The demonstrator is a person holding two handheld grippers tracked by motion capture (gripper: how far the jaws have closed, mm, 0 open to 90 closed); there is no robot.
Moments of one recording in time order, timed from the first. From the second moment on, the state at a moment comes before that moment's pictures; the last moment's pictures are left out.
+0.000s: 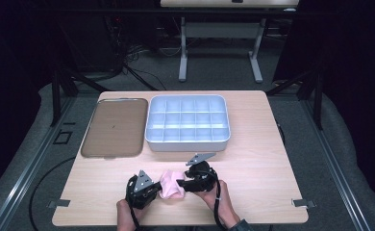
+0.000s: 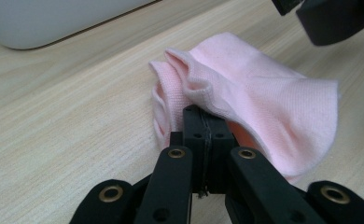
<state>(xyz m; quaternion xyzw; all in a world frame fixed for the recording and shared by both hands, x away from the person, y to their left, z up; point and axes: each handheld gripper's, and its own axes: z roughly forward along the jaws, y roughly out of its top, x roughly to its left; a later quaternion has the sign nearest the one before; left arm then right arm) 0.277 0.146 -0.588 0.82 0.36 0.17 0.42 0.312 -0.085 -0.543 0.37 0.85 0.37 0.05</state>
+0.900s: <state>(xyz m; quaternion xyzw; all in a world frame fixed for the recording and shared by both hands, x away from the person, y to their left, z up) 0.279 0.150 -0.586 0.81 0.36 0.14 0.43 0.306 -0.067 -0.569 0.37 0.88 0.29 0.10</state>
